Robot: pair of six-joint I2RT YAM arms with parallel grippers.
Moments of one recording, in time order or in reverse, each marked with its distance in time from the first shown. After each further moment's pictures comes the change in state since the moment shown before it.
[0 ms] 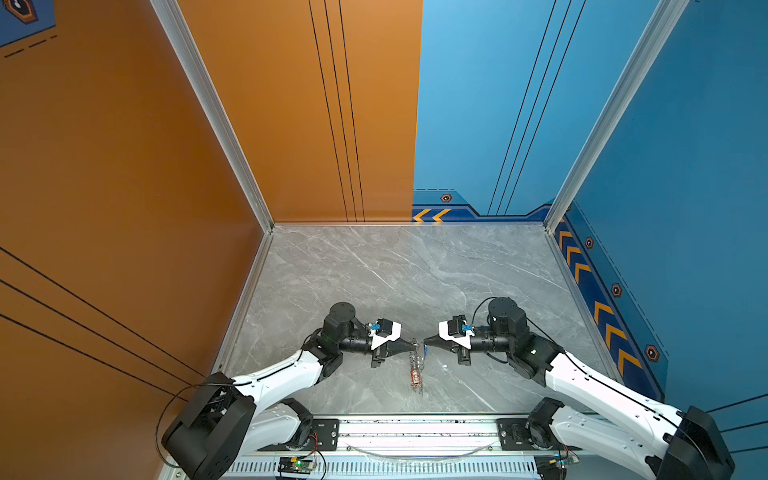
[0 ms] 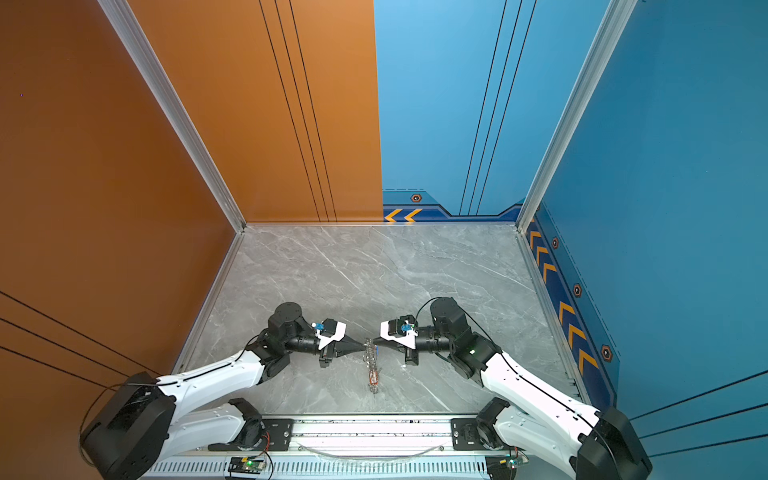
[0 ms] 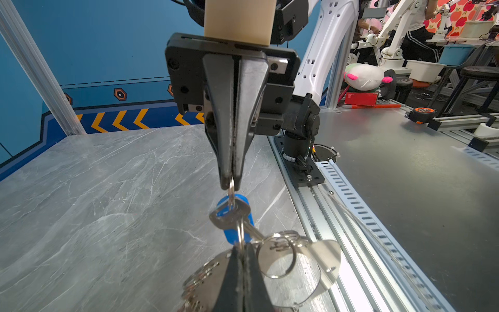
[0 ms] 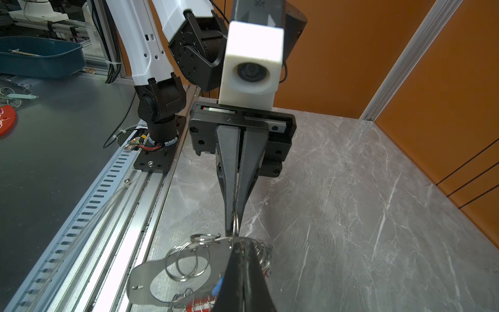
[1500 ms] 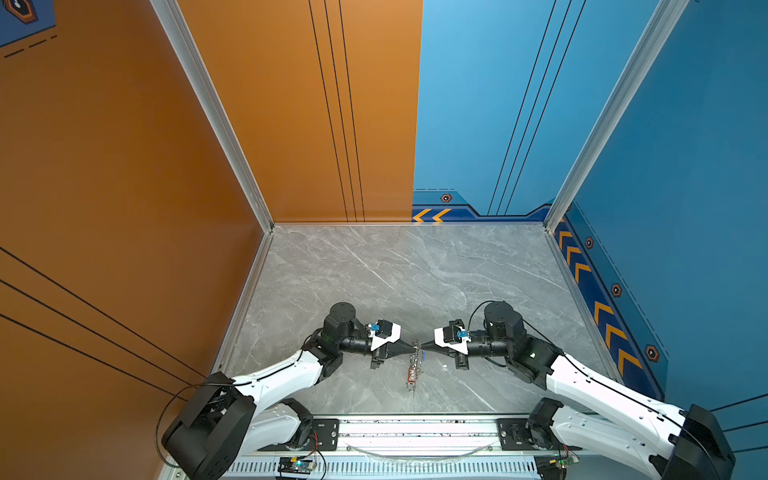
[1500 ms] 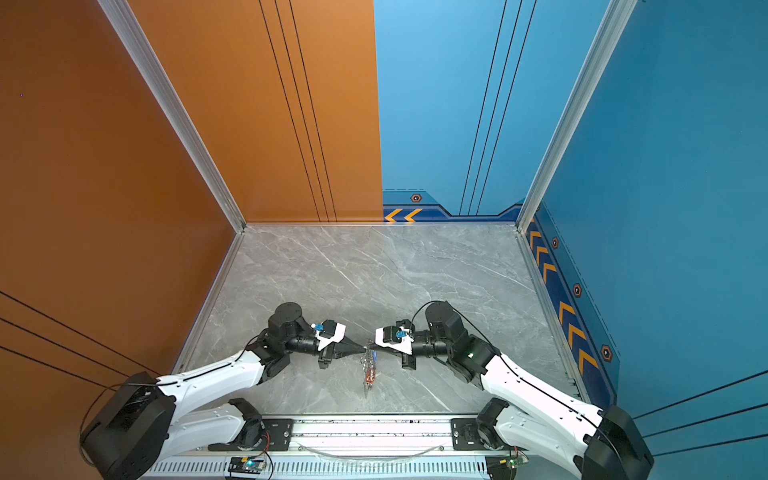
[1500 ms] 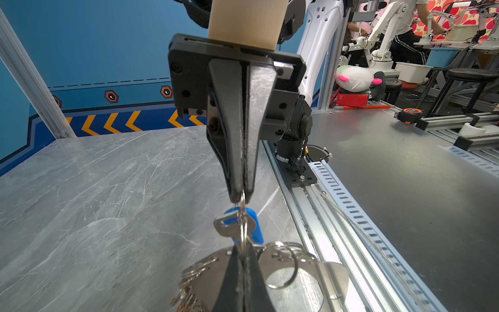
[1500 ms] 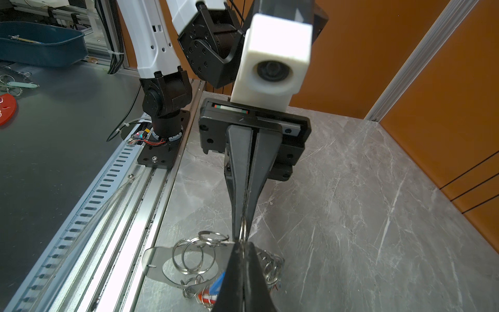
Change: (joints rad) left arm -0.002 0.000 0.000 -0.002 0.025 0.000; right arm 0.072 -0.015 0.008 -0.033 0.072 -0.018
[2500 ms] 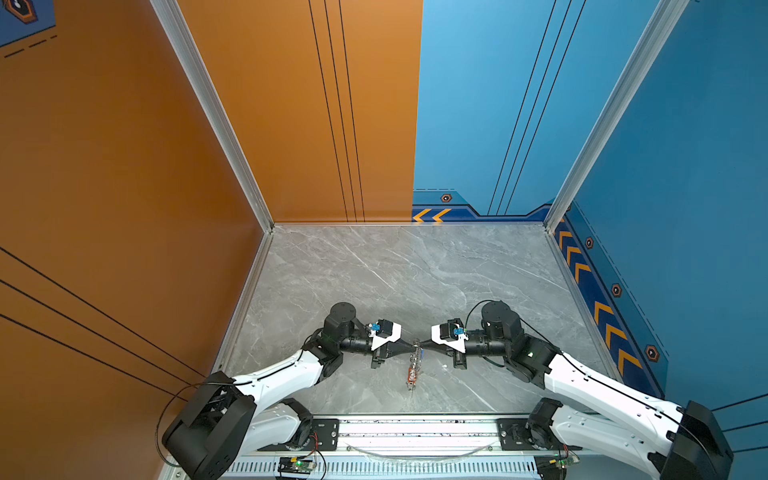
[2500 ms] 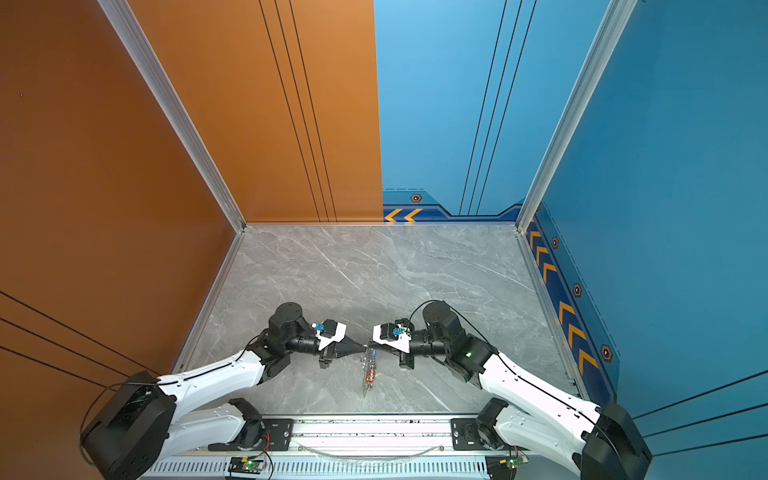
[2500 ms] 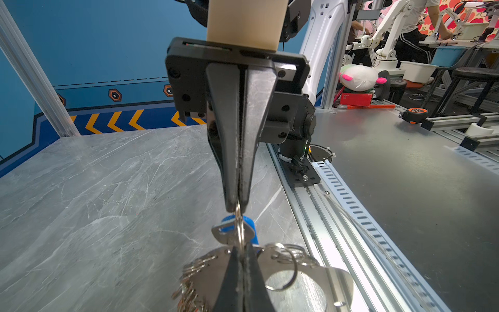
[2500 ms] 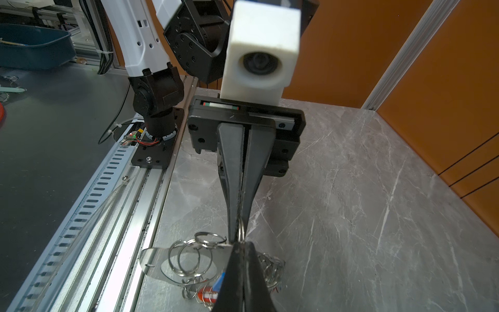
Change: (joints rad) left arm -0.005 0.003 0.000 0.003 -0.020 0.000; right arm 0.007 0.011 0.010 0.000 0.042 0.050
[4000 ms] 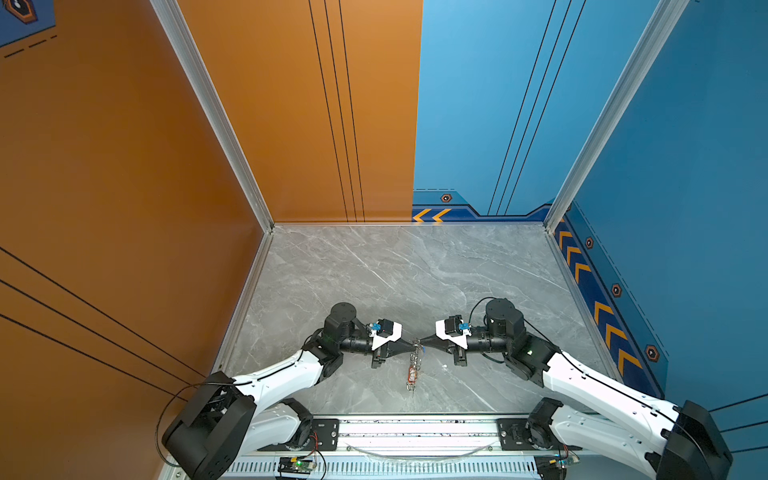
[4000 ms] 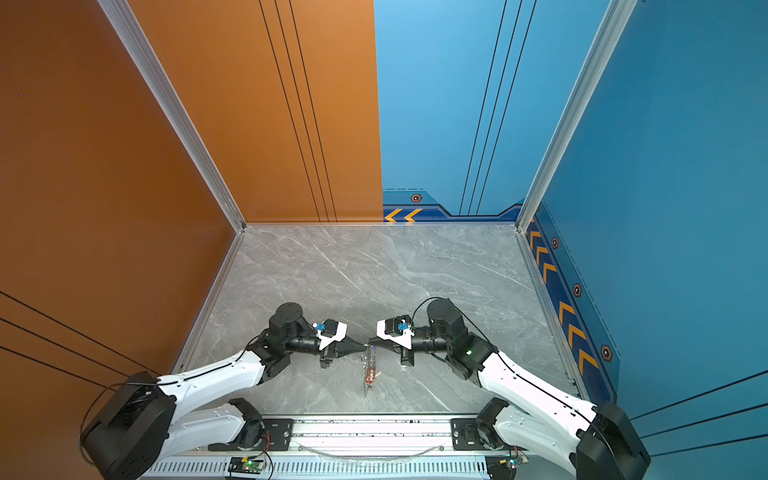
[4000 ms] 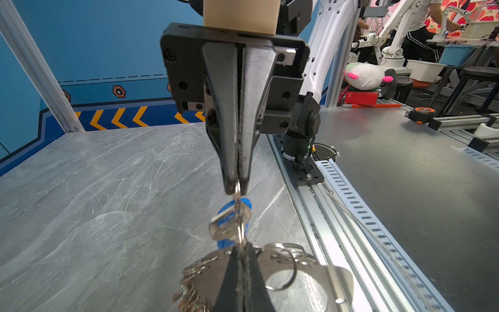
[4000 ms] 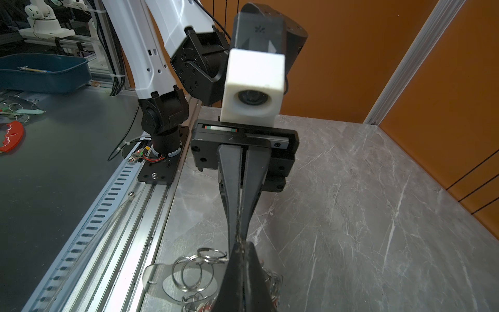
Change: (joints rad) left arm -0.004 -0.001 0.000 -0.007 -0.018 0.000; right arm -0.039 0.023 -0.018 0.097 -0.094 0.041
